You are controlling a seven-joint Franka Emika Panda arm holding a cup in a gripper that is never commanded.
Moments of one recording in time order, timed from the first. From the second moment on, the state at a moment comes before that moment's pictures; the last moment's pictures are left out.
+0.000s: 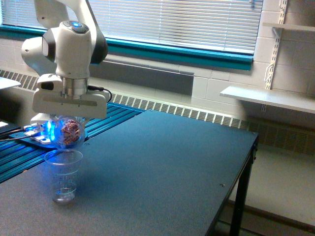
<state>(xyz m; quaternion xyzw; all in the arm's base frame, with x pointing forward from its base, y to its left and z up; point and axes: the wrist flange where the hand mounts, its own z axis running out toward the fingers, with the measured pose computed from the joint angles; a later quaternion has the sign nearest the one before) 0.256 -0.222 0.272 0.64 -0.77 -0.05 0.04</state>
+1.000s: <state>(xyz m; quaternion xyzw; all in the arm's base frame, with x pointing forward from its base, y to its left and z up) 0.241 -0.245 0.275 0.60 -0.80 -0.08 0.00</state>
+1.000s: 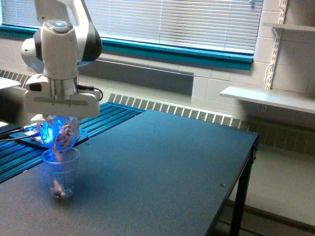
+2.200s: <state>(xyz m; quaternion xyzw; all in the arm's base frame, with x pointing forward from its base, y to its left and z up) 0.239 -0.245 0.266 0.58 -0.81 -0.11 -0.04</state>
